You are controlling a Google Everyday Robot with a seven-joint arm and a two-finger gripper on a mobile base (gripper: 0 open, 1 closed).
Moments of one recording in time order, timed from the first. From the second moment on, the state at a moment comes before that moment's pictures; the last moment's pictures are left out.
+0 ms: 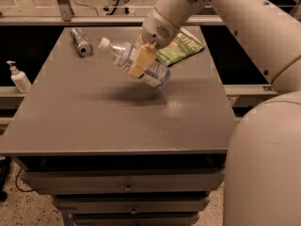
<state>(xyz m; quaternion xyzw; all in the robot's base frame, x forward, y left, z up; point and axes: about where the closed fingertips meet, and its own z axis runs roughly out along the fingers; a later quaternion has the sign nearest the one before) 0.602 0.036 0.899 -0.68 0.67 0.26 0.18</state>
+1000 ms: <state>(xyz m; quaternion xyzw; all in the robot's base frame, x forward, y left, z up) 0.533 0.072 0.868 -0.74 0.62 0.25 0.06</state>
